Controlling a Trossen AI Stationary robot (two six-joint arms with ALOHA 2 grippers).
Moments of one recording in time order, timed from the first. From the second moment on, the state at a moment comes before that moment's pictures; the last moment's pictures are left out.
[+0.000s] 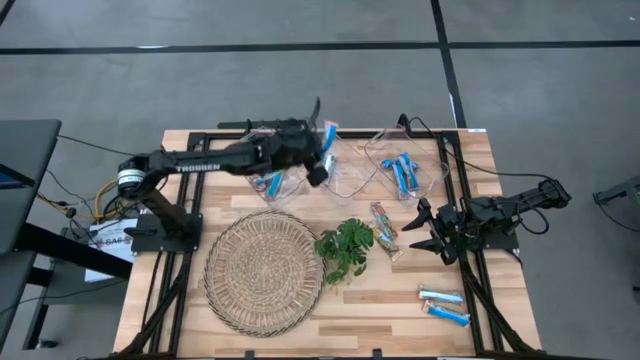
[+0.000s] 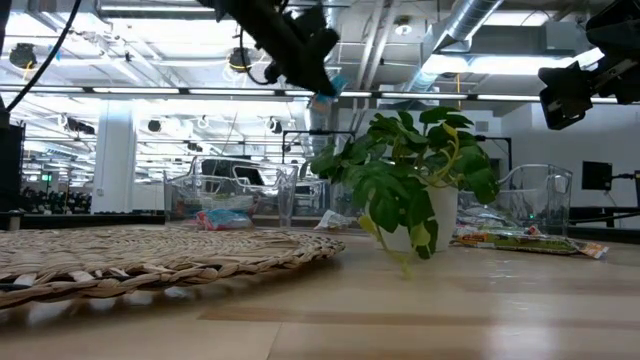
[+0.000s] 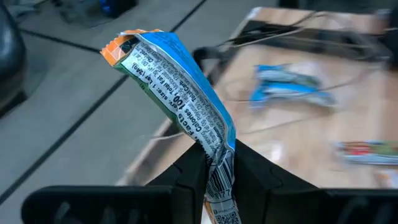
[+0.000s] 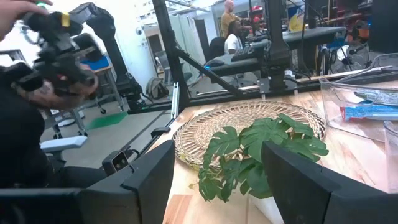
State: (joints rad) left arm 0.27 1.60 1.31 -0.21 -0.32 0.02; right arm 0.33 0.03 0.01 0.01 0.03 0.18
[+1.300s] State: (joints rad) left arm 0.40 1.92 1.50 -0.32 -0.02 0.16; right arm 0.33 0.03 0.01 0.01 0.03 0.18
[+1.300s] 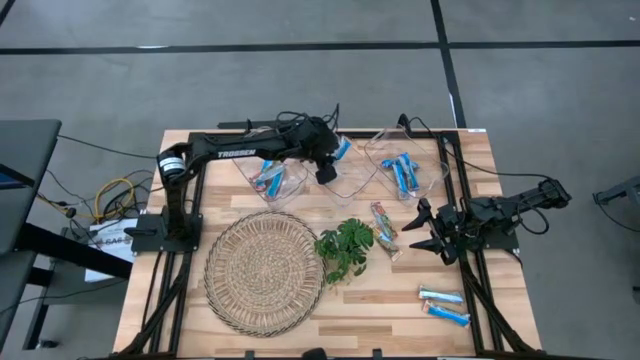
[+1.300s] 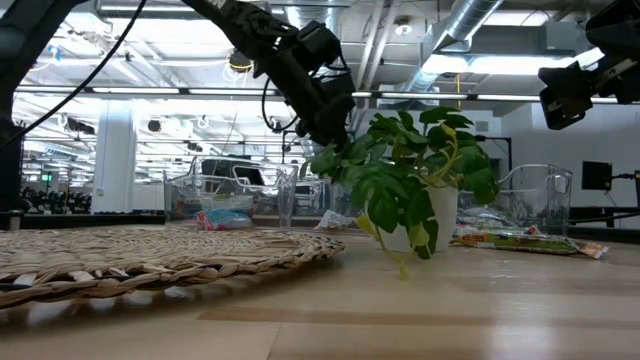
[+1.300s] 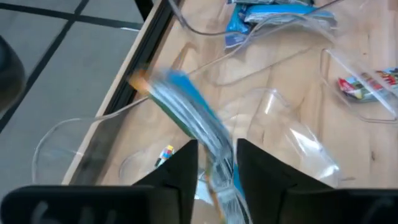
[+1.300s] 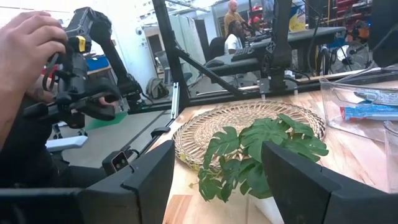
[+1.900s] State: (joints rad) left arm 0.35 1.88 1.50 -0.30 -0.01 0.13; right arm 0.33 0.03 0.01 0.01 0.03 0.18
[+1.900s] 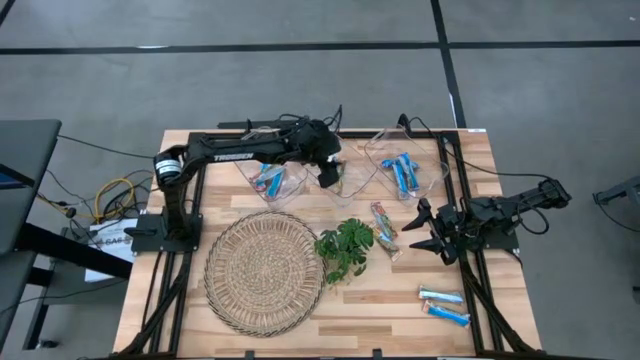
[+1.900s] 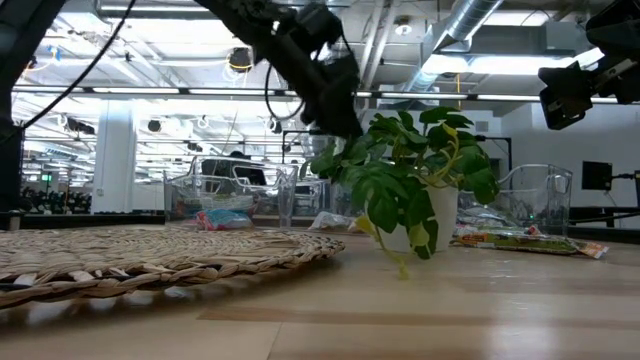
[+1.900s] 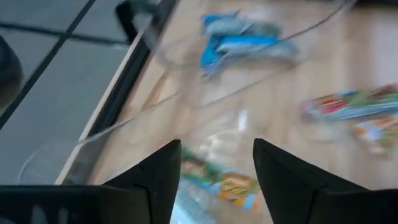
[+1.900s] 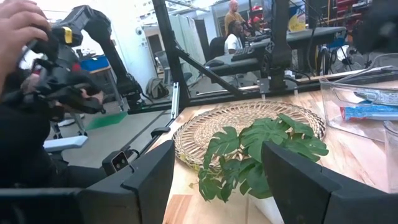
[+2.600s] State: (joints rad) left arm -0.06 1.10 0.46 0.12 0.01 -0.22; right arm 0.33 0.03 0.01 0.01 0.03 0.18
